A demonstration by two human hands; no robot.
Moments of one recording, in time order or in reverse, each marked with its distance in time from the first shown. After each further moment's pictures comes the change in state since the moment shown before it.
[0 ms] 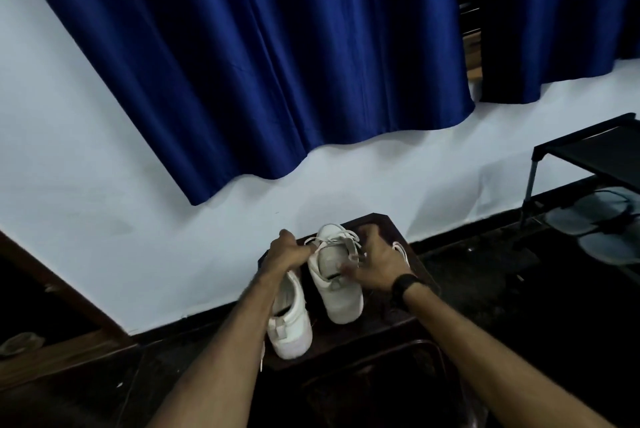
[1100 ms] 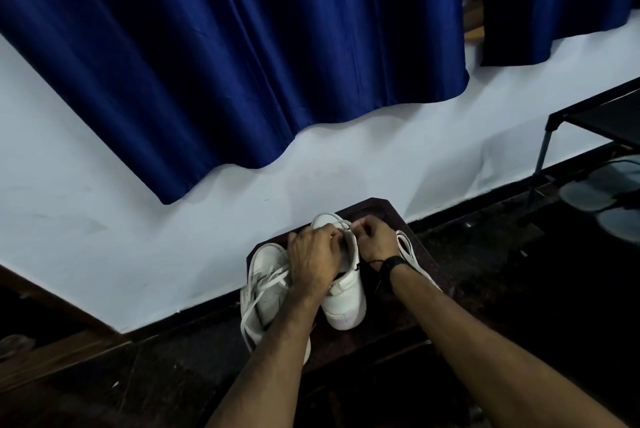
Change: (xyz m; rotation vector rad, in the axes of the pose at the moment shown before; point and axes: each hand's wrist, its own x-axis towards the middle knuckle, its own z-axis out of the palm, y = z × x) left_hand 0.009 0.017 0.073 0.335 0.522 0.540; right_hand 0.081 0.027 0.038 0.423 0.265 0.128
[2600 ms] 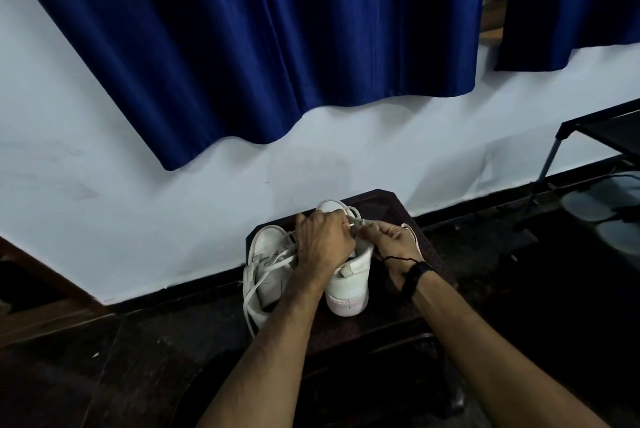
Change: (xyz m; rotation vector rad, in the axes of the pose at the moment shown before) left_hand 0.001 0.003 -0.006 -0.047 -0.041 0.011; right_hand -0.022 0.022 -0.003 0.618 -0.197 0.145
